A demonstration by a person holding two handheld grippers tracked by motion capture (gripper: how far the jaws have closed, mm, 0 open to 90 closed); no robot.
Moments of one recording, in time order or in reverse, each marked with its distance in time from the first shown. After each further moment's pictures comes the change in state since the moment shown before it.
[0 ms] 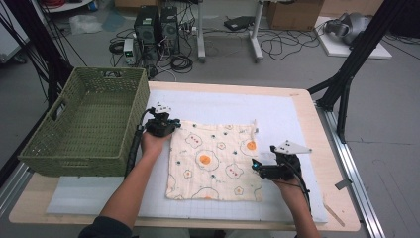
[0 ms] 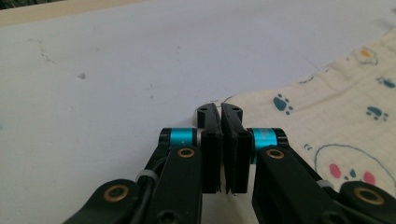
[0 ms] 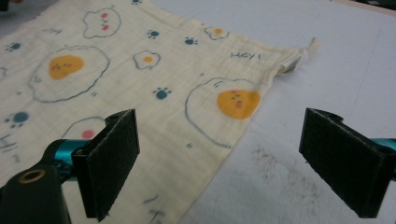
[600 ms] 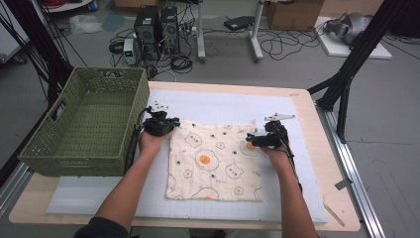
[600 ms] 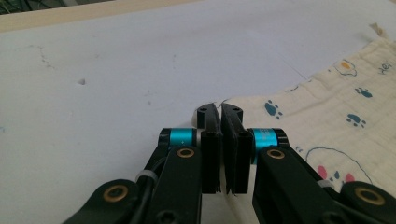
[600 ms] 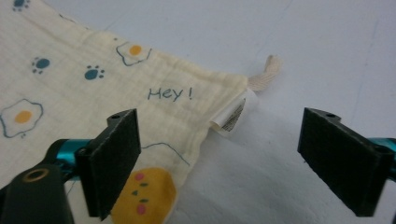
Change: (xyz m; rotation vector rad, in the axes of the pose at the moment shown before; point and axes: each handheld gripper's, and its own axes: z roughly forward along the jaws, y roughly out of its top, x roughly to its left) left arm 0.002 0.002 -0.006 -0.013 -0.027 -0.008; right arm -0.056 0.042 0.084 0.134 -0.049 0.097
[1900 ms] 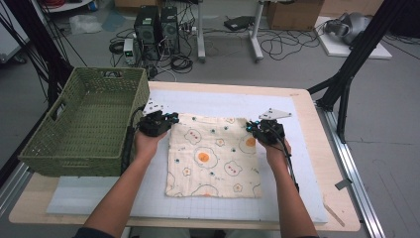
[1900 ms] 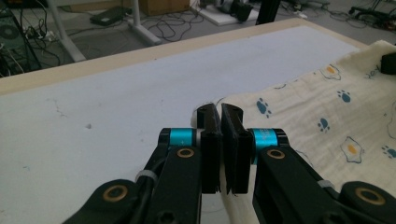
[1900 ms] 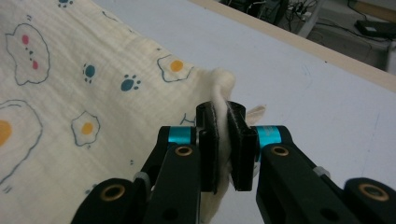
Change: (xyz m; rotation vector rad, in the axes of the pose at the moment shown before) left arm -0.014 0.010 -0.037 -0.158 -0.026 0.056; right arm 0.026 0.020 -0.019 -0.146 0.044 -0.180
